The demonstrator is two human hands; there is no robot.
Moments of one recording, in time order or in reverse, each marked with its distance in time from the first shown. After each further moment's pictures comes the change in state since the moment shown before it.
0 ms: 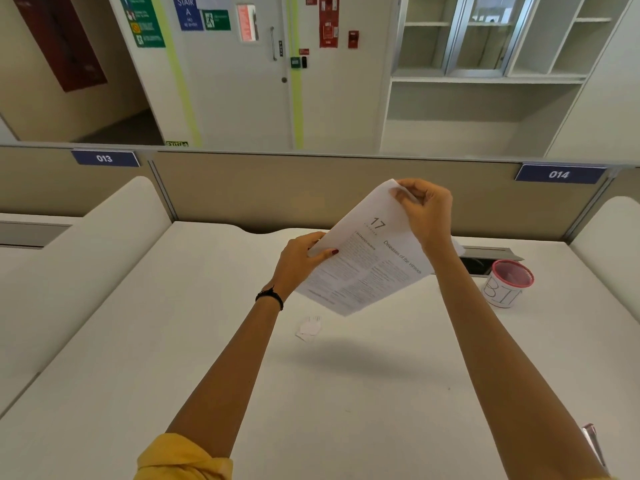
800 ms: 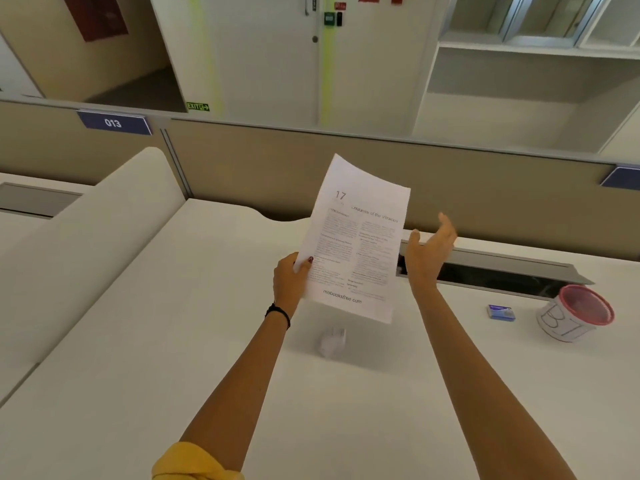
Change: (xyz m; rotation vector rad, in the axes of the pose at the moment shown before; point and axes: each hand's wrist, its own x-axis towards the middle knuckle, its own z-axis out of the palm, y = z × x) left_hand 0.013 -0.134 0.013 -0.202 0.322 -0.490; right_hand -0.008 0.115 0.126 -0.184 0.190 0.412
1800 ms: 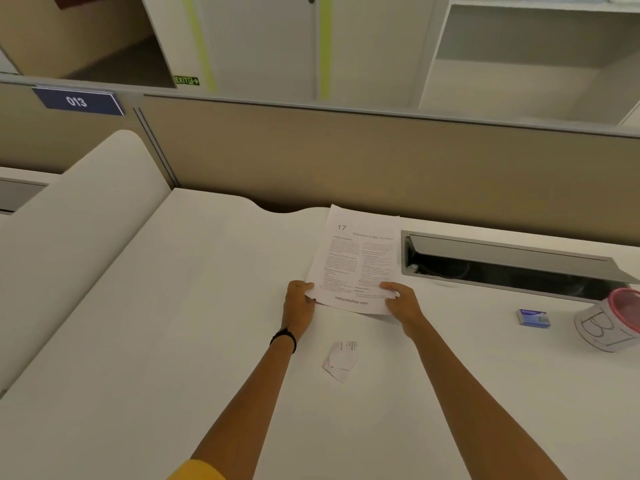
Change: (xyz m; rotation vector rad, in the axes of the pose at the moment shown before) left_hand 0.029 -0.102 0.037 0.241 -0.155 -0.166; right_hand -0.036 0.115 0.061 -0.062 -0.689 0.510
